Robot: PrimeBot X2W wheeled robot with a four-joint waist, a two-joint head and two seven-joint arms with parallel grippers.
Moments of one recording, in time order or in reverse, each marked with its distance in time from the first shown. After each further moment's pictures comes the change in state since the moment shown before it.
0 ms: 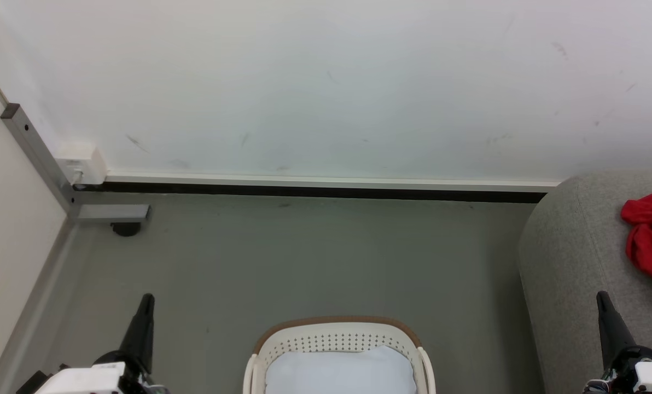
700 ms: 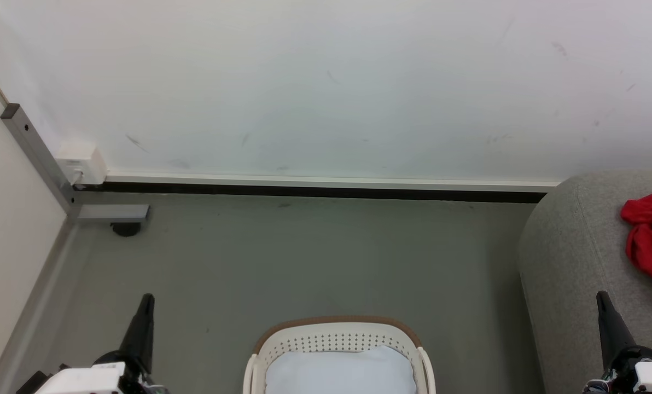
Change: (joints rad) left arm 0.000 0.000 0.000 0.000 0.000 0.000 0.000; right arm 0.000 0.000 0.000 0.000 0.000 0.000 0.000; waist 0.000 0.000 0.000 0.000
